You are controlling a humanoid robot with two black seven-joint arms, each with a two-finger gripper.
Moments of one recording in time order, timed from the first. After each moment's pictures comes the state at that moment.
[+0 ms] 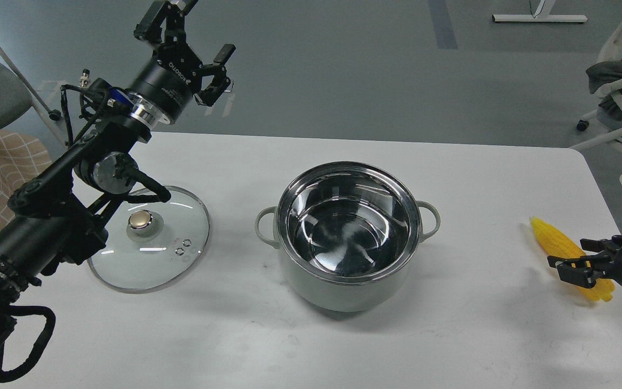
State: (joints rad) left arm -0.73 0.35 -0.94 -0.95 0.36 -0.36 -0.35; right arm 0.66 -0.85 0.25 0.86 -1.93 0.07 0.49
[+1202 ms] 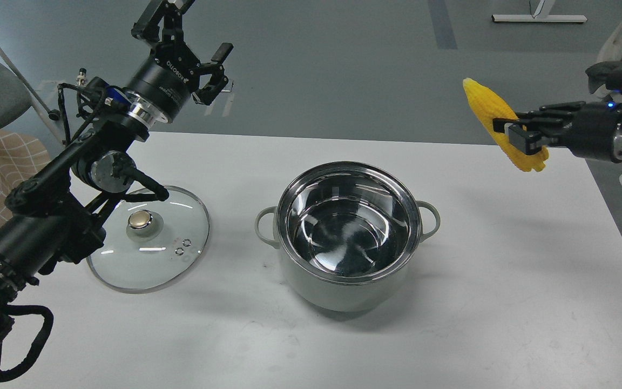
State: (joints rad) left arm -0.73 0.36 -0.94 -0.95 0.36 -0.36 -0.35; right arm 1.21 -0.81 0.15 1.08 -1.72 0.23 0.49
